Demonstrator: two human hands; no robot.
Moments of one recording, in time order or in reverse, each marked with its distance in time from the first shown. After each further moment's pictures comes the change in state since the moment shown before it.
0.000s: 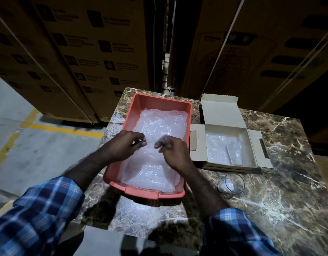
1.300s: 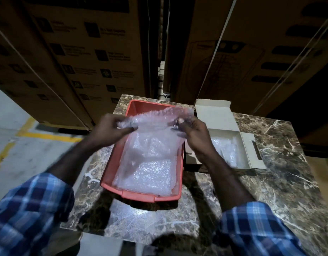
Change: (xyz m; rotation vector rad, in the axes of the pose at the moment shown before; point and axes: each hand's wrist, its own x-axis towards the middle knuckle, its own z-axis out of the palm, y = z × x) left_hand 0.006 0.023 -0.051 -0.334 0.249 -0.189; right_hand 0.007 -0.038 -0.076 0.376 0.050 -0.035
